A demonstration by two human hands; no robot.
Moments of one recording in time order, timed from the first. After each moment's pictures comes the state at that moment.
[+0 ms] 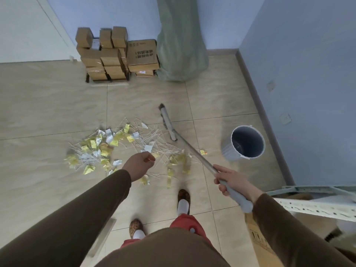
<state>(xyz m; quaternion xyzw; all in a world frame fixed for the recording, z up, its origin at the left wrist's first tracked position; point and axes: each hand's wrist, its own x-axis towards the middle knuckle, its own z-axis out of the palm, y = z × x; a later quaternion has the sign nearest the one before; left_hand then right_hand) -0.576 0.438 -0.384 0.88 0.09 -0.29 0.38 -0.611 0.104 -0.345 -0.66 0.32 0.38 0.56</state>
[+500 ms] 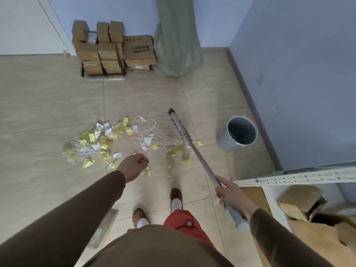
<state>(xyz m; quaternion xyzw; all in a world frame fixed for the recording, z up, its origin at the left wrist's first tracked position) -0.660 0.513 -0.398 0.86 0.09 -0.30 0.40 -0.748 0.173 -0.333 -0.74 0.34 0.32 0.48</state>
